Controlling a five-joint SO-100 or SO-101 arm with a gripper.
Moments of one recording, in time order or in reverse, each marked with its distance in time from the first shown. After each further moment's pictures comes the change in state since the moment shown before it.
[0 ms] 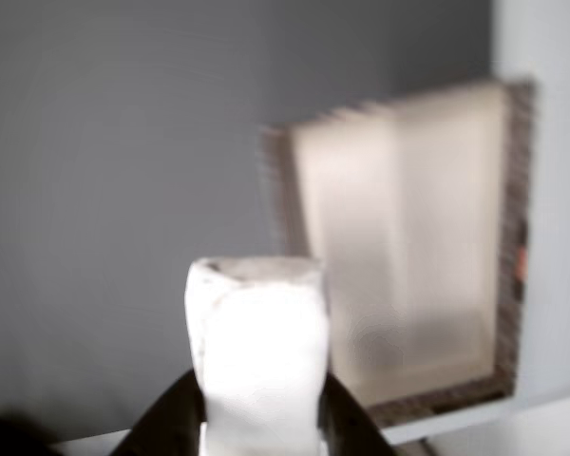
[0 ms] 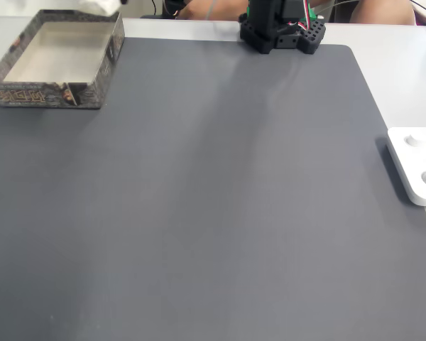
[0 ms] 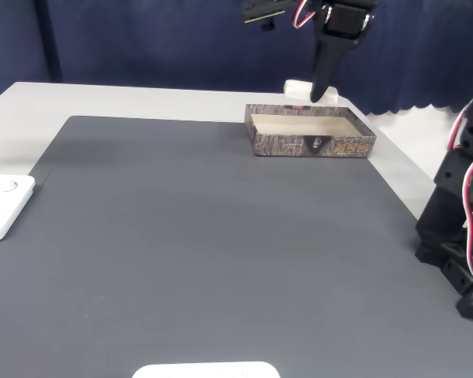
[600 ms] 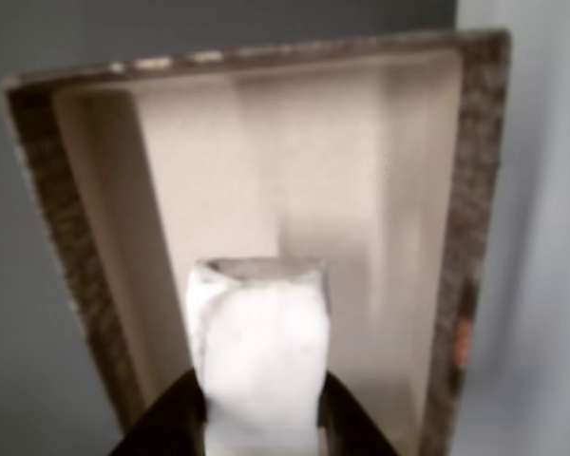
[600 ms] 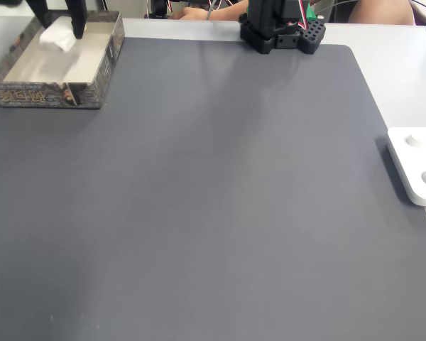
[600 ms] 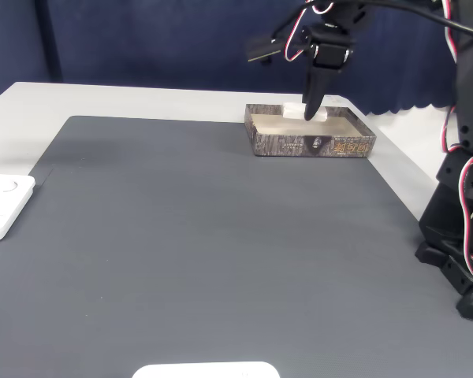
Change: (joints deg) arm 5.9 -28.3 -24.3 -2.2 16.3
